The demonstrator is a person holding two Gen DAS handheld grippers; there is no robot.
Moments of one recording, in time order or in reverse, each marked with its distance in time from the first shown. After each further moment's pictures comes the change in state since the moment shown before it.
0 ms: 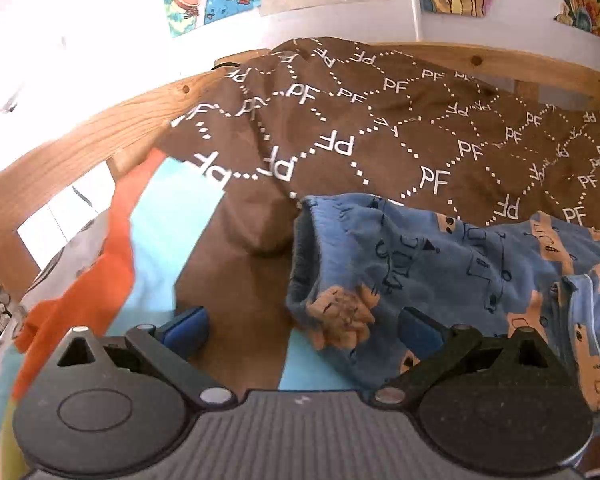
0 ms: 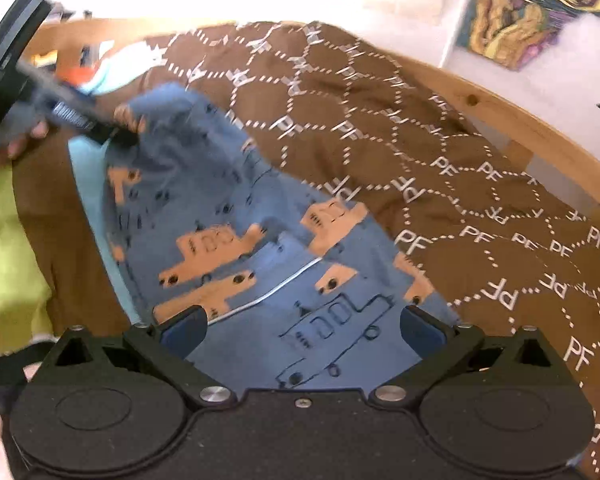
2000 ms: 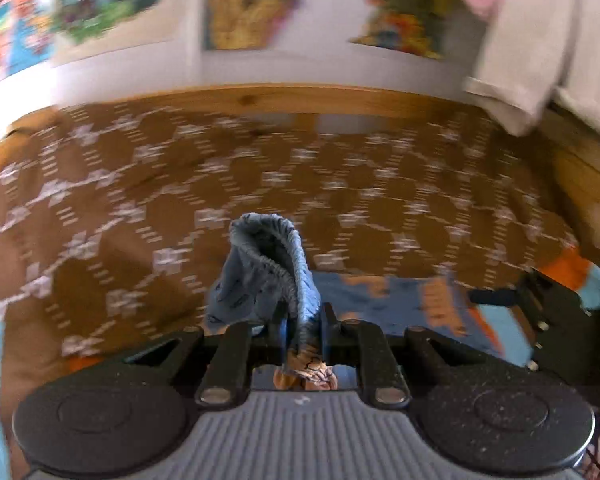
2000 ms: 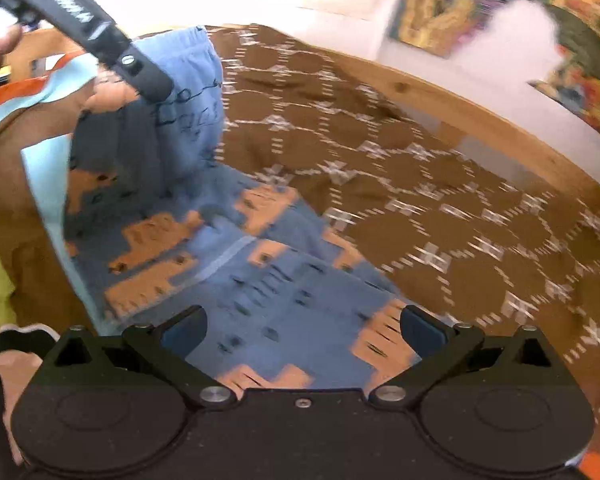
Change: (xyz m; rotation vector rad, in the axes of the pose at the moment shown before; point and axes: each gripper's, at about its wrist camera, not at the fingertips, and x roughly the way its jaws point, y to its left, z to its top) left arm -0.074 -0.089 0.059 0.186 -0.019 -0.594; right arm -0.031 -0.029 -0.024 0.114 -0.011 -0.163
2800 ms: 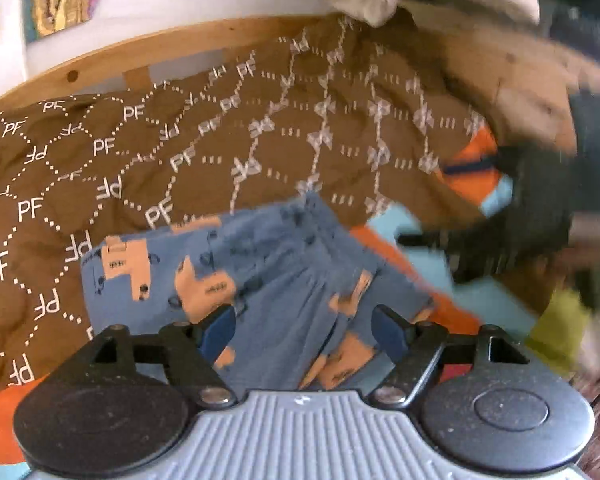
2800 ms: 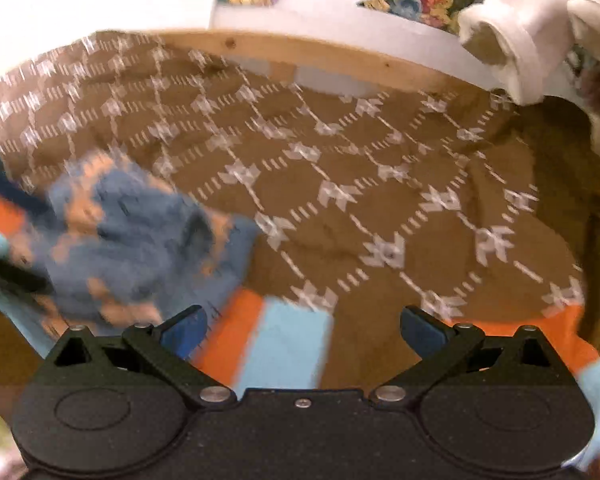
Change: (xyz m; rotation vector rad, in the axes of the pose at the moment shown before) left arm 0.069 -0.099 -0.055 0.286 0.129 -0.193; right arm -0.038 -0.082 -0.052 0.280 0.073 -0.201
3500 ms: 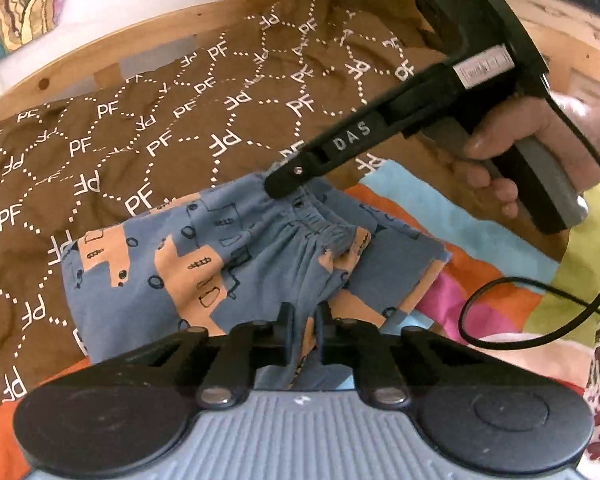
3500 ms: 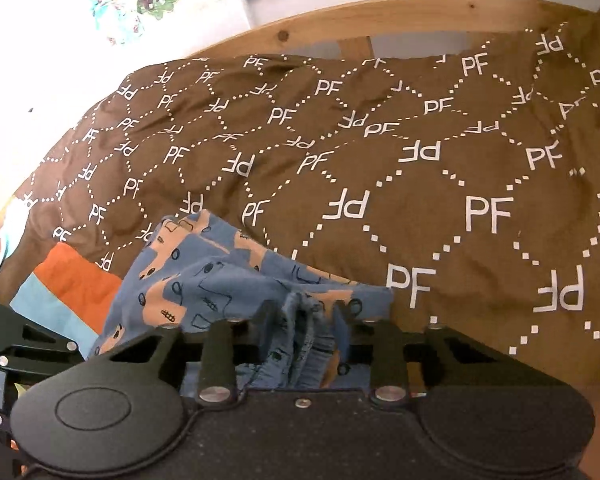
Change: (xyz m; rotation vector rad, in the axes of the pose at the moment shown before) left arm 0.013 -0.009 -0.015 0.097 0.016 -0.011; right arm 0.075 0.001 0.049 0.210 0.095 0.387
